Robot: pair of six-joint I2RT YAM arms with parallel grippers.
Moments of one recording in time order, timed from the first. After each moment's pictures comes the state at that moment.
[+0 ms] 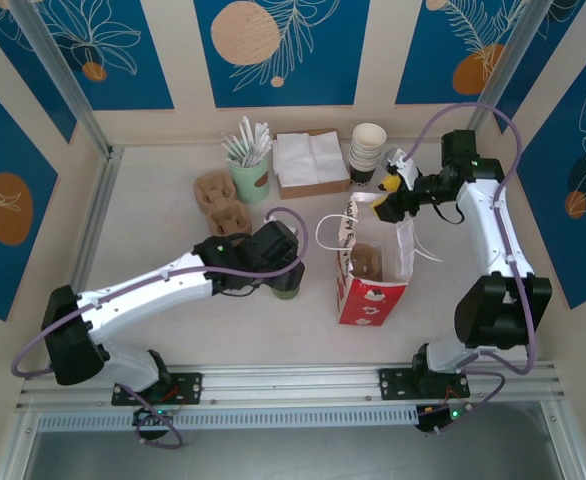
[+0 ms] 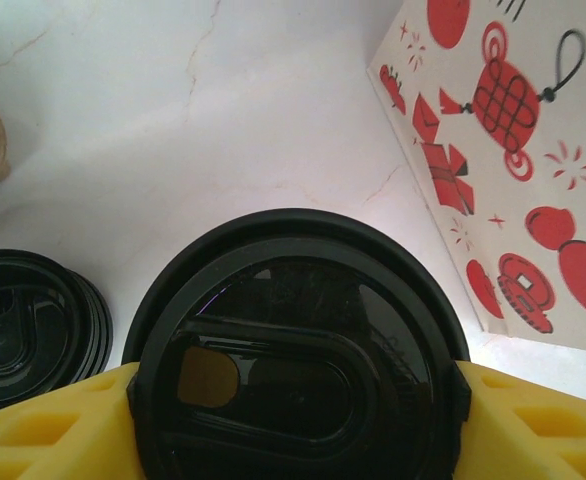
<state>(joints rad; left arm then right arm) -1.02 1.41 1.25 -0.82 -0.22 -0.52 -0.07 1.56 1.52 -1.13 -0.86 -0.96</state>
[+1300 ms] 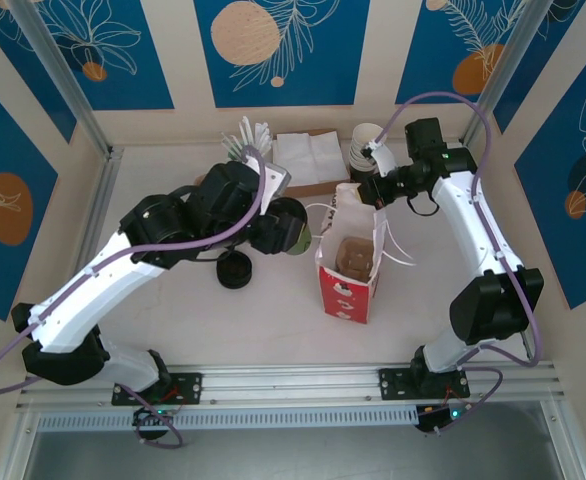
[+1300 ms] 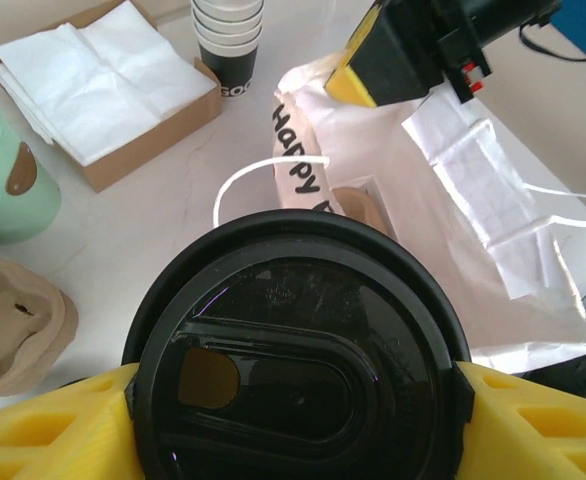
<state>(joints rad) -1.01 1.42 1.90 -1.16 -0.18 -0.36 0.14 1.58 1.62 -1.09 -0.58 -0.28</state>
